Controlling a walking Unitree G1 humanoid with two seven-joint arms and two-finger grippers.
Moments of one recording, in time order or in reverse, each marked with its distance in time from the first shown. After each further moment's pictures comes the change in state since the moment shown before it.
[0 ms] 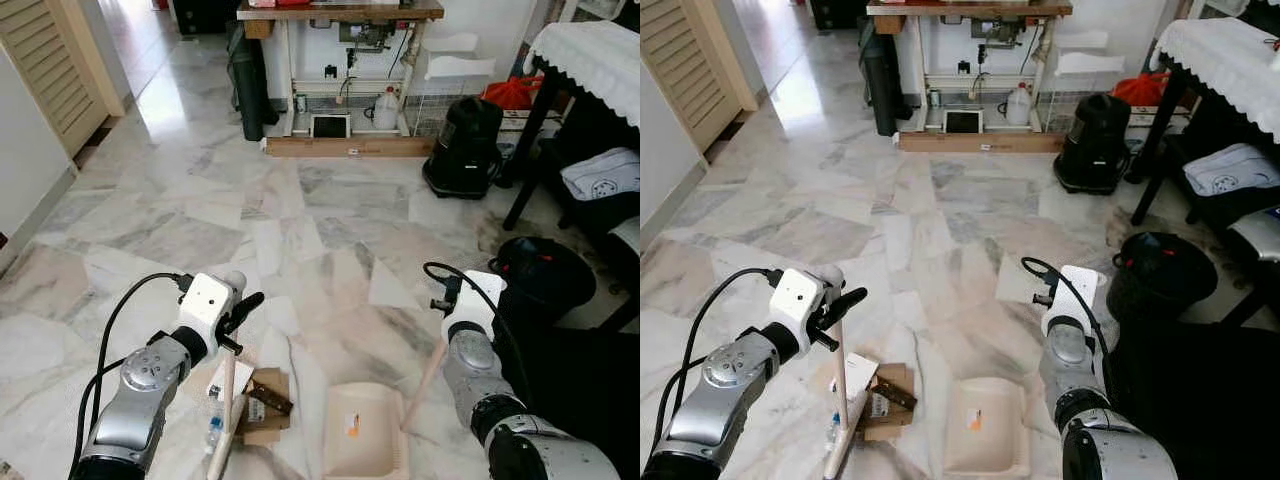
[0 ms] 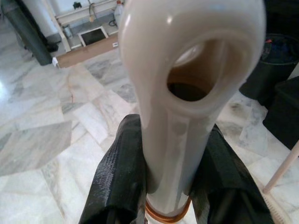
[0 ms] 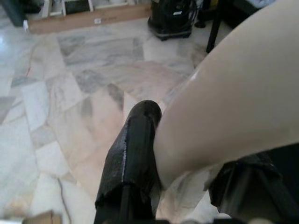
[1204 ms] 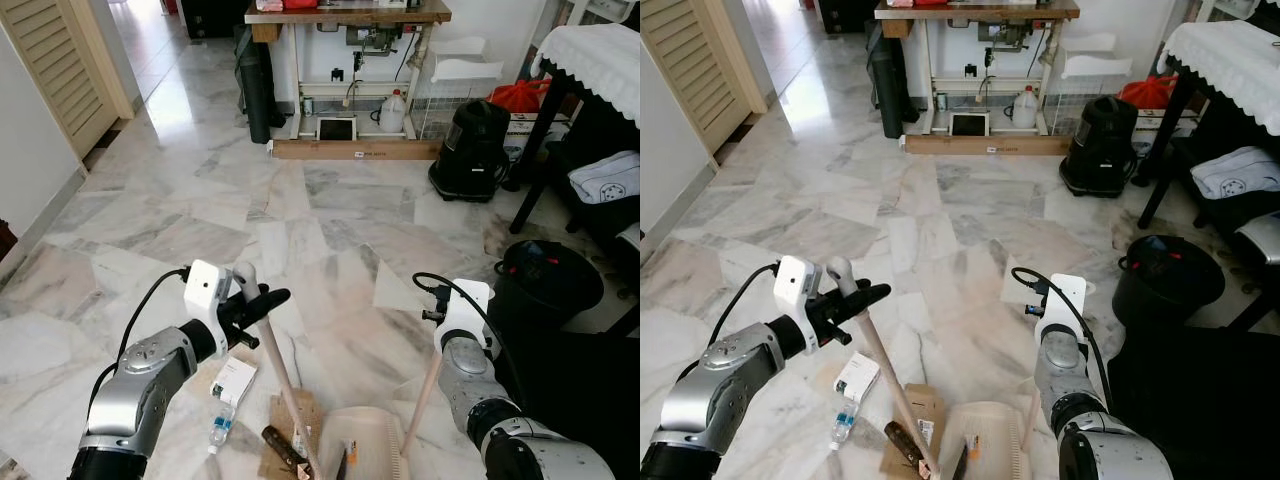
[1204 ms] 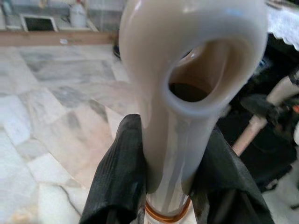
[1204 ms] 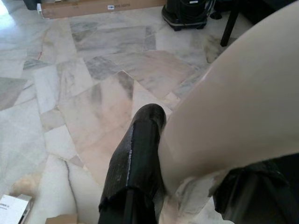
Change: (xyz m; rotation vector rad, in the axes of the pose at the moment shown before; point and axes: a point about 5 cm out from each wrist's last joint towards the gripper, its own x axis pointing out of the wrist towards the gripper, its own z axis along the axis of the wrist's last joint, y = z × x) left arm 0.003 -0.005 0.026 -0.351 -0.071 -0.183; right arm -0.002 0.005 -0.009 -0.033 0.058 0.021
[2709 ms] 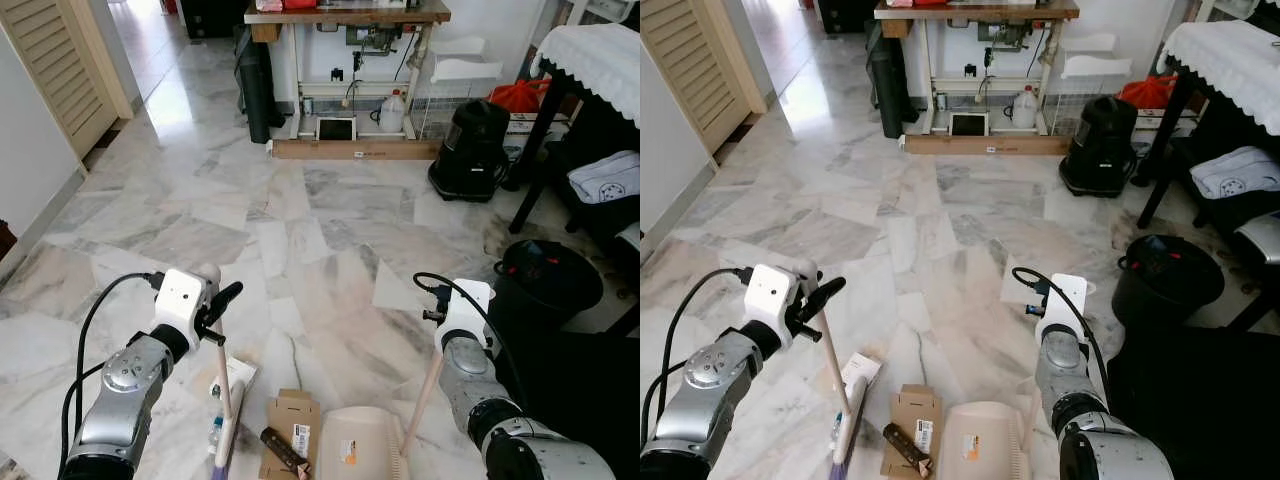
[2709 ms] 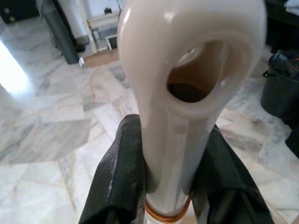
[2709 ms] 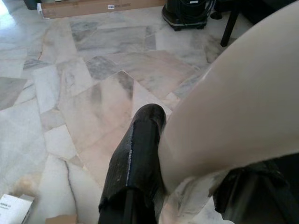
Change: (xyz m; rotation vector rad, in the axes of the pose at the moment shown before) left arm -0.018 0.034 -0.026 0.307 0.016 0.288; right arm 0.000 -0.001 0.000 0.000 0.000 0.001
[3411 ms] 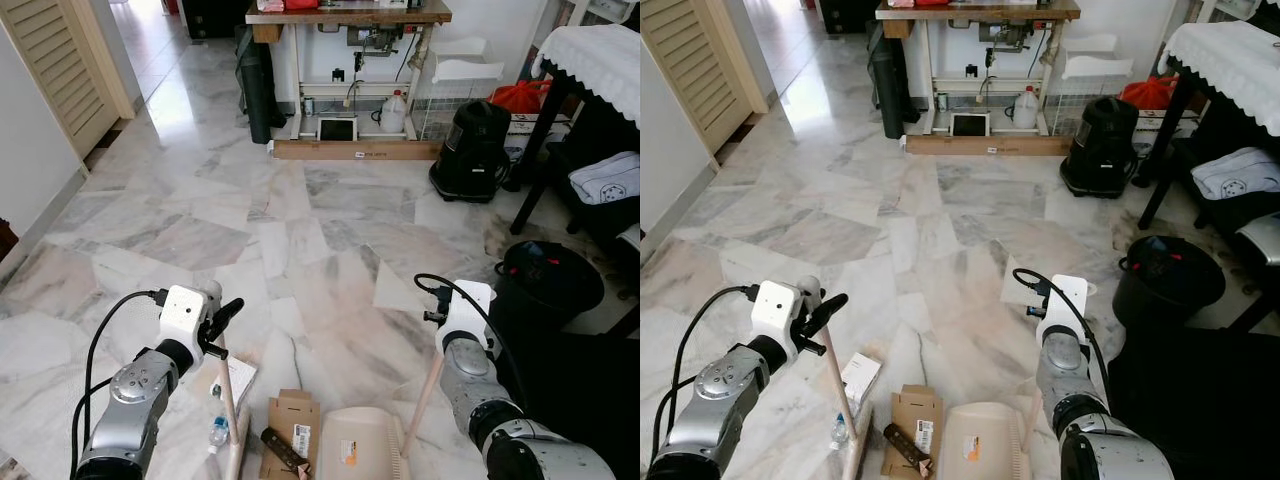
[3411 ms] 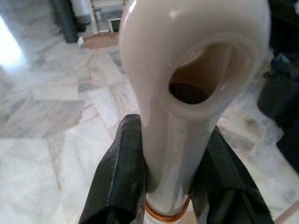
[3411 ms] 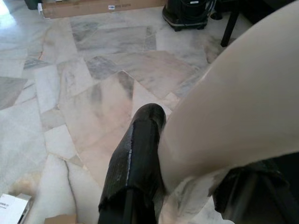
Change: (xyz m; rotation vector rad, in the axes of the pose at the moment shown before) left arm 0.003 0.000 -0.025 -0.122 0.044 0.037; right arm -0.001 -0.001 -0.002 -0.001 -0.001 0.002
